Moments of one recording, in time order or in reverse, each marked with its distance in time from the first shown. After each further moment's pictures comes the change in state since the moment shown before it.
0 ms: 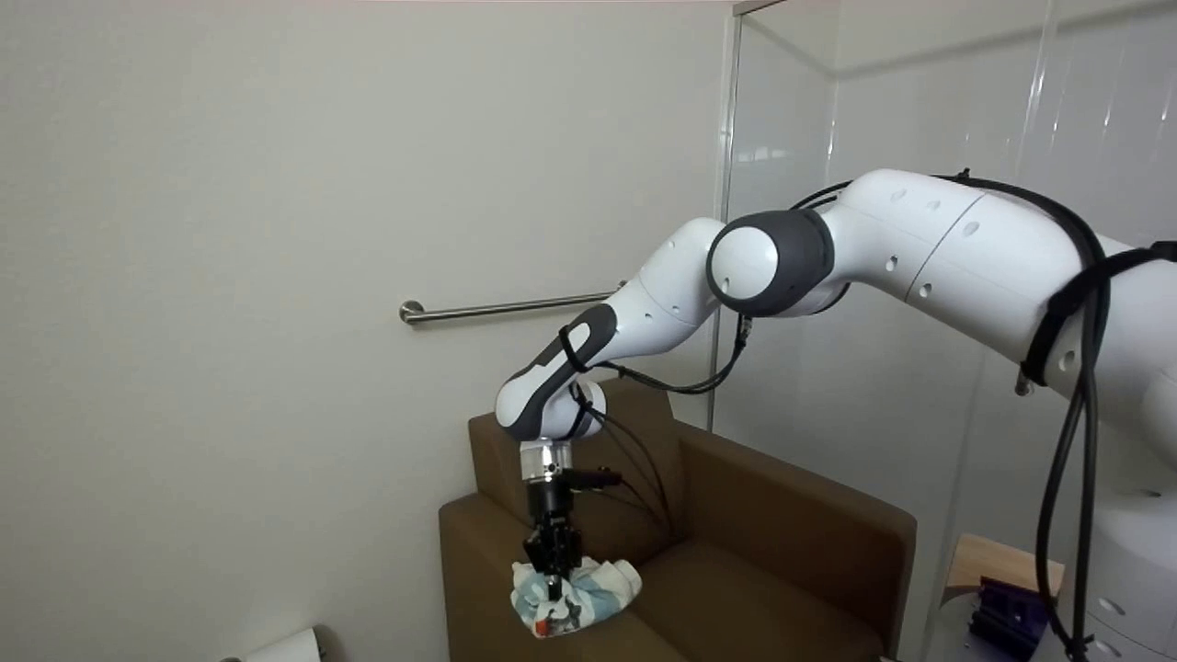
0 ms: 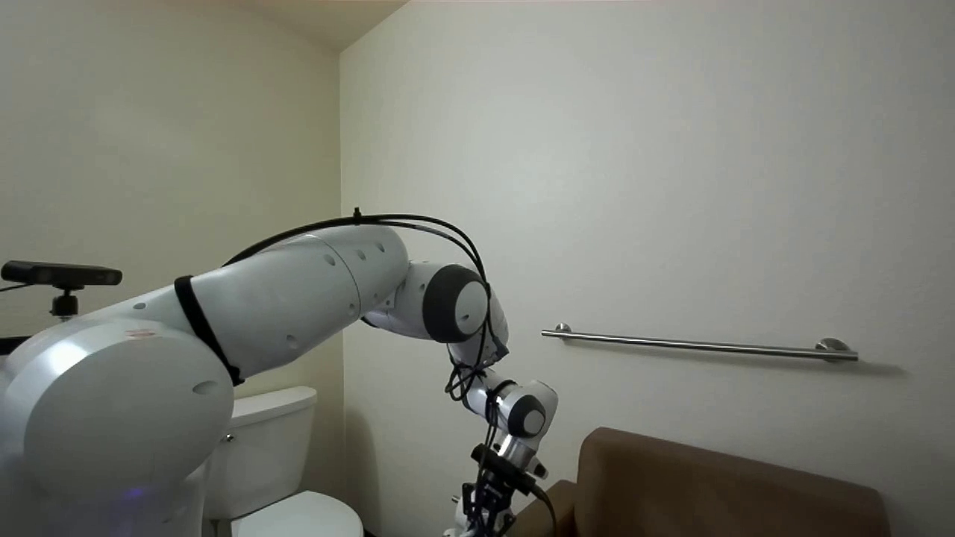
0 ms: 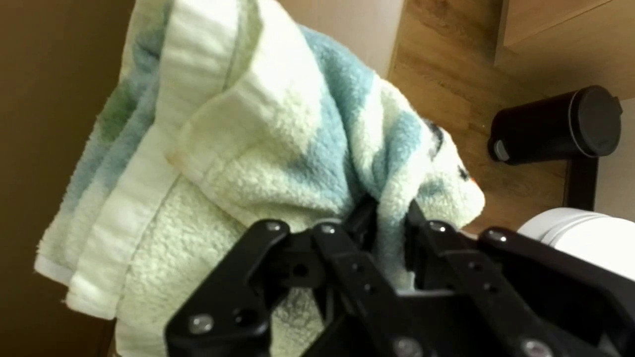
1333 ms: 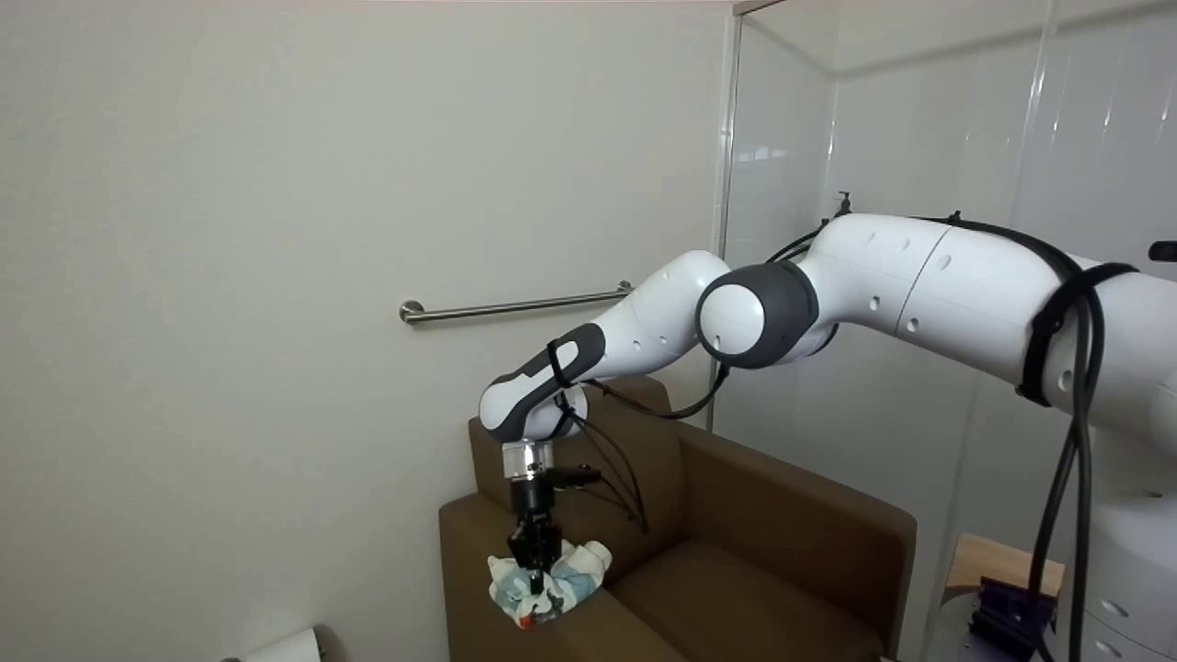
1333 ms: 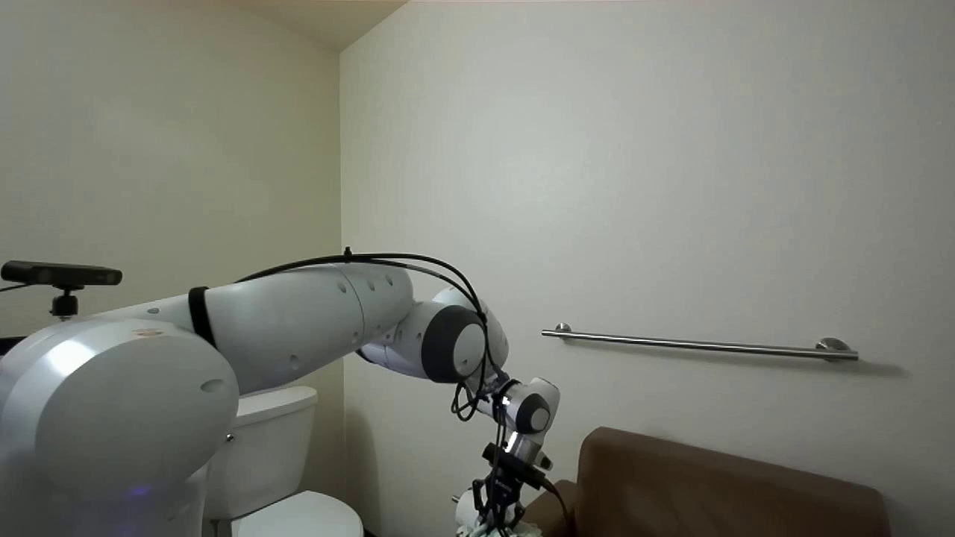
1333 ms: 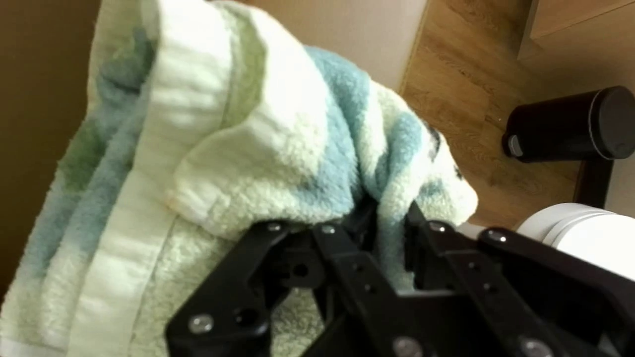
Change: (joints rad) arm 0.033 0.160 -0.012 0.295 -0.038 -0.096 -0.036
